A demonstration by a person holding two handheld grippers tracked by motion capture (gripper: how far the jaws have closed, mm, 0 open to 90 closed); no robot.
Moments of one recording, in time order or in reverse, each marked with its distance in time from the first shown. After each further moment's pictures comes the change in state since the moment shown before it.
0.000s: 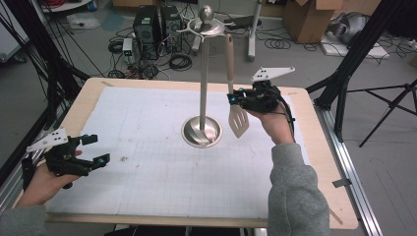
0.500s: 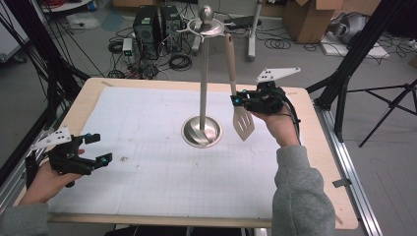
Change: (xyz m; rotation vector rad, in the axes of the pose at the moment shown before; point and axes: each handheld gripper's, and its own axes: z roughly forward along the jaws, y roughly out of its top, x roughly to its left) left arm 0.000 0.002 0.007 0.006 -0.014 0.009; right arm 0.001 -0.002 -0.012 0.011 0.010 0.005
